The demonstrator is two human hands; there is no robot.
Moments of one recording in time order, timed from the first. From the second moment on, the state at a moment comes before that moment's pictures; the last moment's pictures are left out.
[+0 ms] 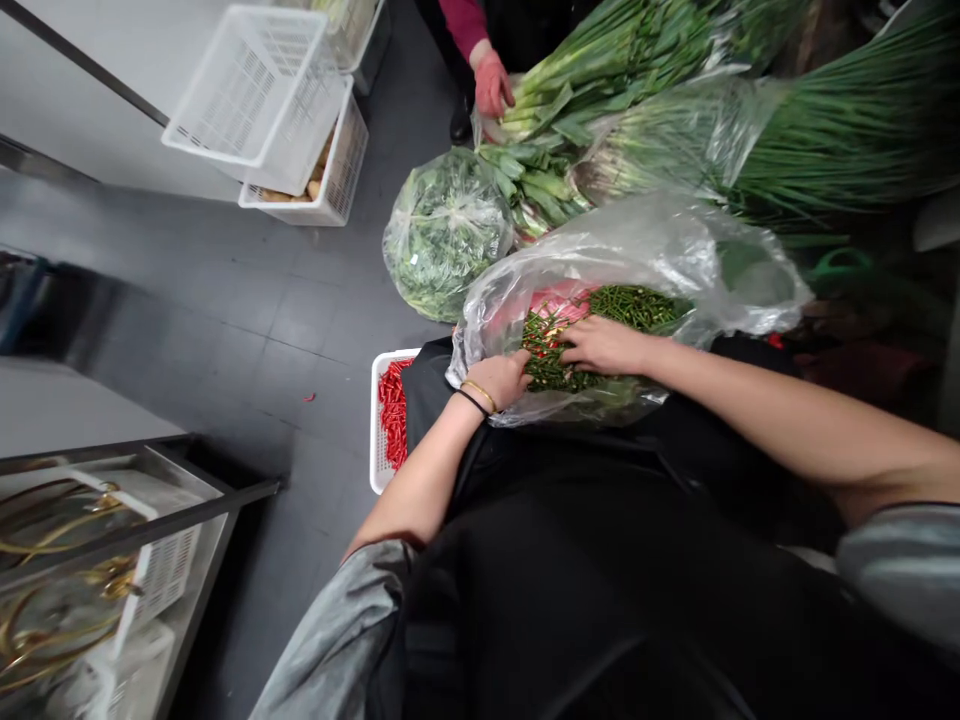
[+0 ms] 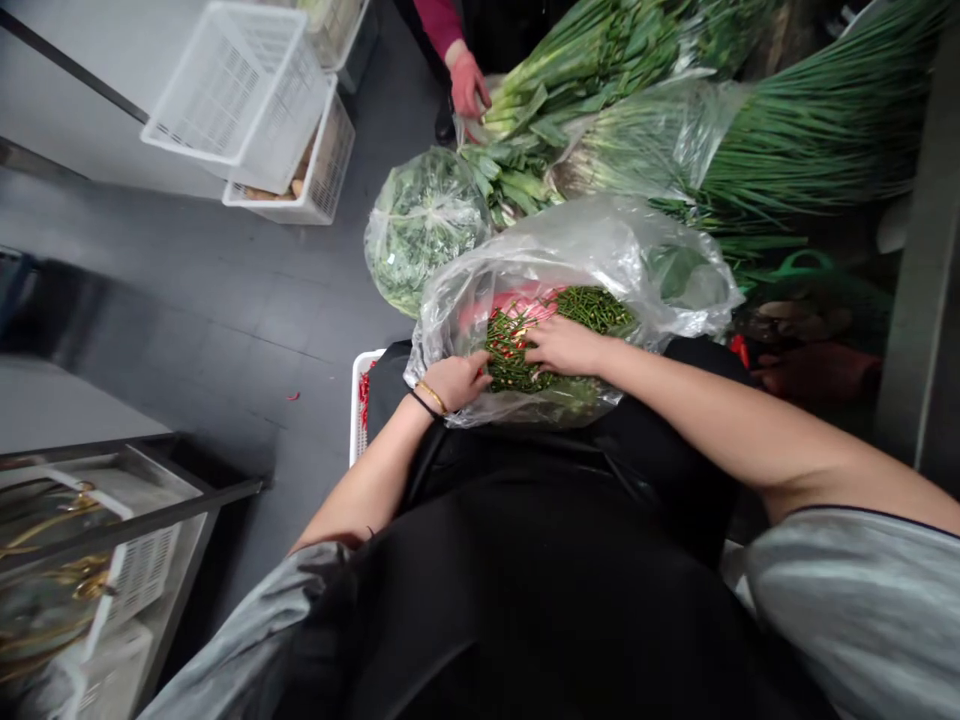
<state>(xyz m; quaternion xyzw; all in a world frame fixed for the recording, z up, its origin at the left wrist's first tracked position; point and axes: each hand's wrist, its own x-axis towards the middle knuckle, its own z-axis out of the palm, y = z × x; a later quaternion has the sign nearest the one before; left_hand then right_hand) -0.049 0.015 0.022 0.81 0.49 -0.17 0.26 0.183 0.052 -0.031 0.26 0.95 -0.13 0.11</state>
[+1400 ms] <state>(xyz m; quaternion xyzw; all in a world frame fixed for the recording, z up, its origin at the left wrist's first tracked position) -0.017 0.033 -0.013 0.44 0.55 0.20 0.68 0.170 0.057 -0.006 0.61 0.75 -0.14 0.21</state>
